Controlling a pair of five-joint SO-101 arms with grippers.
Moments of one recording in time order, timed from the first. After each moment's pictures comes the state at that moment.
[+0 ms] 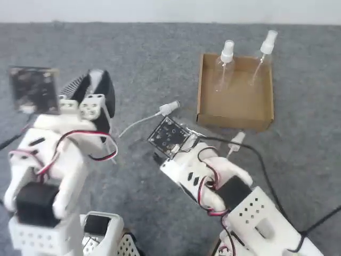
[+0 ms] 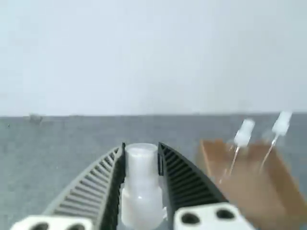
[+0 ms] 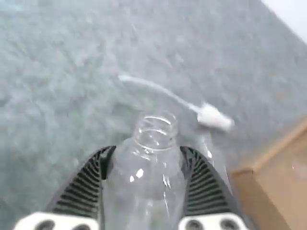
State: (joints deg) left arm 1.1 -57.2 18.9 68.5 11.4; right arm -45.0 -57.2 58.6 44.3 13.7
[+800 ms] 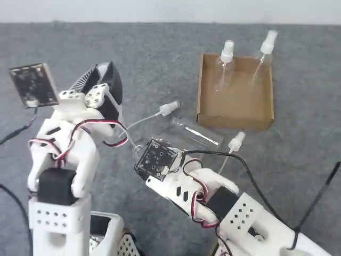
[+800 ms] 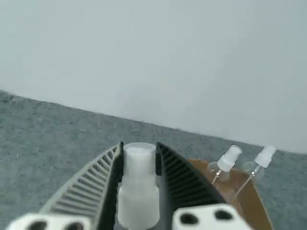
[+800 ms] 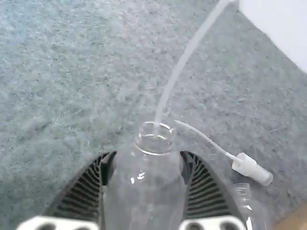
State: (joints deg) left arm 1.3 -57.7 33.8 52.3 23.3; right arm -54.1 -57.2 67.8 29.3 13.7
